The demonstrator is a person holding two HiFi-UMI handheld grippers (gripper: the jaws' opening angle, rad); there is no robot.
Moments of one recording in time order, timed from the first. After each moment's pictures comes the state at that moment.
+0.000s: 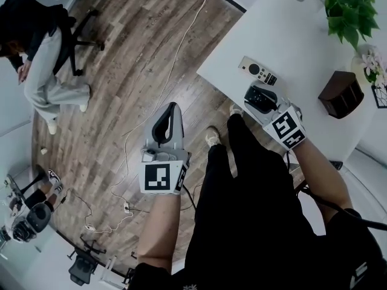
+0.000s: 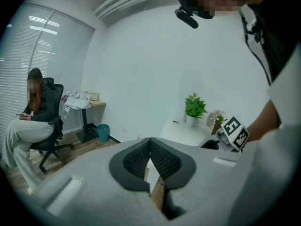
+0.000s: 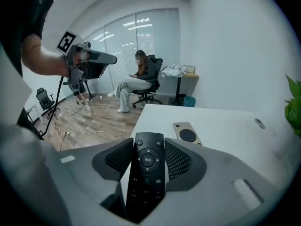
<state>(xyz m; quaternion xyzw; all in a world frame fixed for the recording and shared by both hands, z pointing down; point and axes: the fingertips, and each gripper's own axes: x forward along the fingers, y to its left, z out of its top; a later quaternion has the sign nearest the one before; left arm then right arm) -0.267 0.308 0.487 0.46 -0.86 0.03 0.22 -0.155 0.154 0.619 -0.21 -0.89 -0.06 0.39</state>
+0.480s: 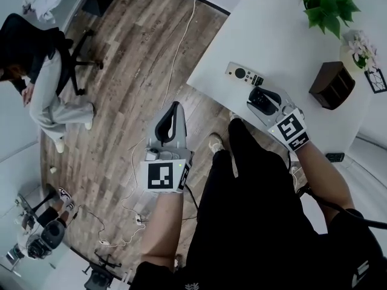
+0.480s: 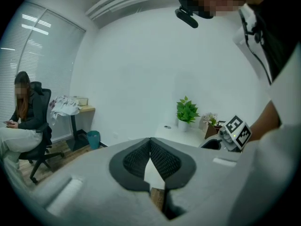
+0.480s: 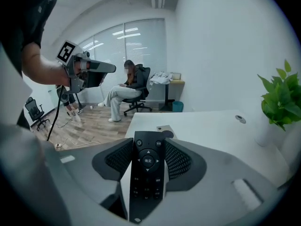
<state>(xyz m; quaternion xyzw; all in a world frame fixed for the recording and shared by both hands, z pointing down) -0.264 0.261 0.462 0.51 -0.84 0.03 0.19 -0.141 0.118 0.581 -0.14 -0.92 -0.03 0.36</state>
